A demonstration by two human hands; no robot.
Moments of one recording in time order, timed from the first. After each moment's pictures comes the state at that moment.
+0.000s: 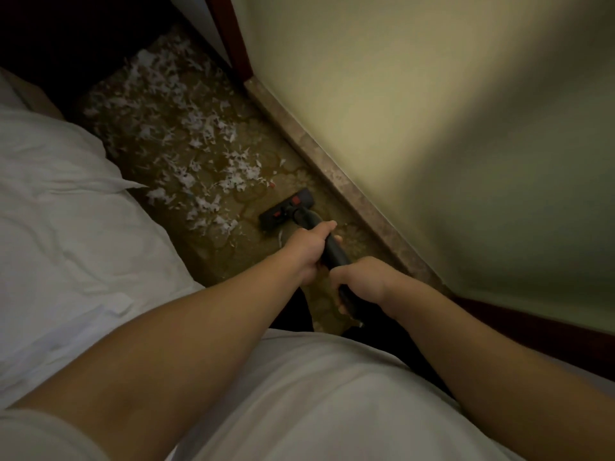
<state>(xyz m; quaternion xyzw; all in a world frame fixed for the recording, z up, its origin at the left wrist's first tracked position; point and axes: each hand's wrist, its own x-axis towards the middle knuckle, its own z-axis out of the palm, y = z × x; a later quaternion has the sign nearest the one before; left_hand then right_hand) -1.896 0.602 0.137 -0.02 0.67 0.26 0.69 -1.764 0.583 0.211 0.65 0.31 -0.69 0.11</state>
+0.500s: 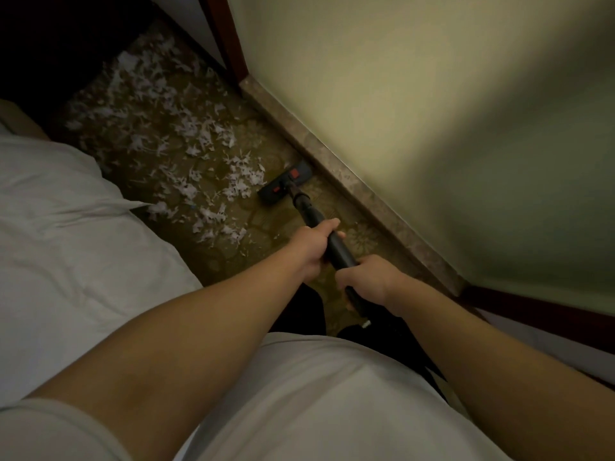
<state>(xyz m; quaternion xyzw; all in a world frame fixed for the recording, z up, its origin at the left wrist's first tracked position) -1.988 0.645 0.122 -0.02 0.63 0.23 0.74 -1.853 0.616 0.193 0.69 0.31 -0.65 0.11</state>
